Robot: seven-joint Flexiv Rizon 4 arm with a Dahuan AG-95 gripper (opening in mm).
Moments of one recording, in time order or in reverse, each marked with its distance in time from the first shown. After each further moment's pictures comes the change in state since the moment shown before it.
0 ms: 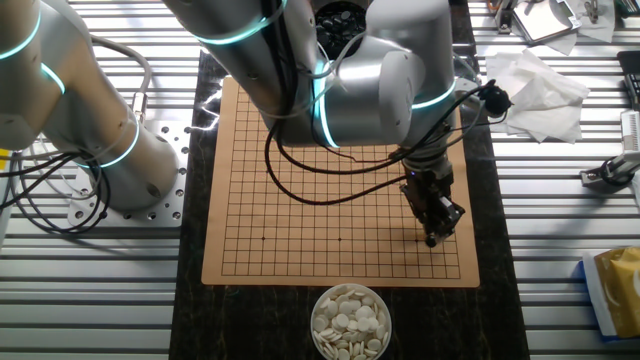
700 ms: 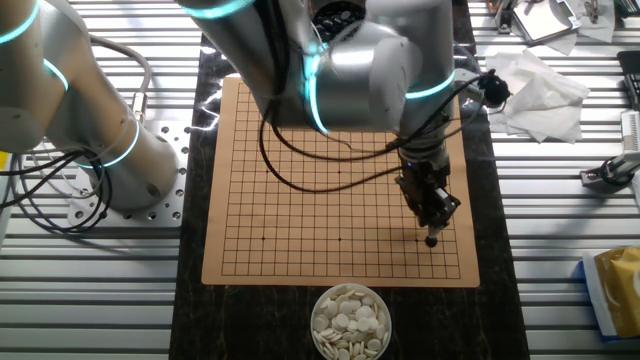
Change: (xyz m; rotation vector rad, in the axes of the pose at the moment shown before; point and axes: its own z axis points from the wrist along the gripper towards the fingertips) arm 0.006 0.011 -0.025 -0.025 0.017 -0.001
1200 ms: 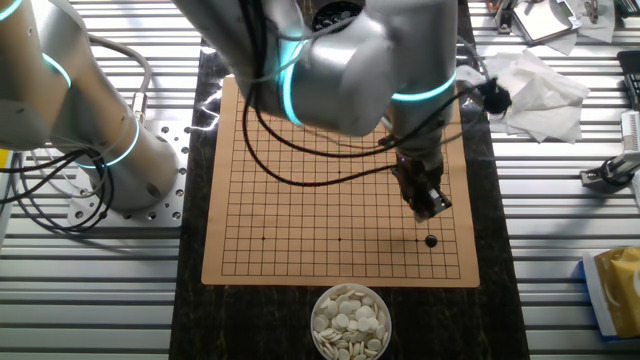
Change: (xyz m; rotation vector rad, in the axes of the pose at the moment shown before) arm 0.005 0.009 -0.013 -0.128 -0.048 0.146
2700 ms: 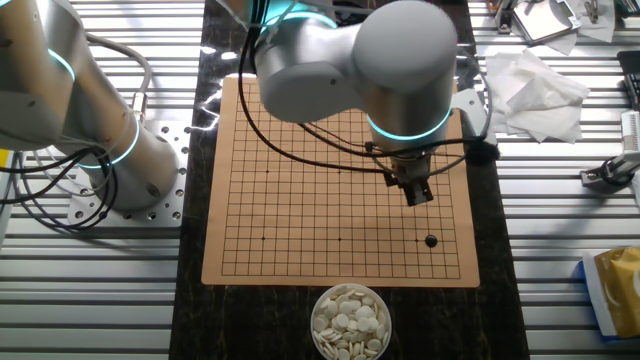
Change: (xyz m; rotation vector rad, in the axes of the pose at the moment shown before) arm -0.009 0.046 -0.025 -0.294 -0.088 0.238
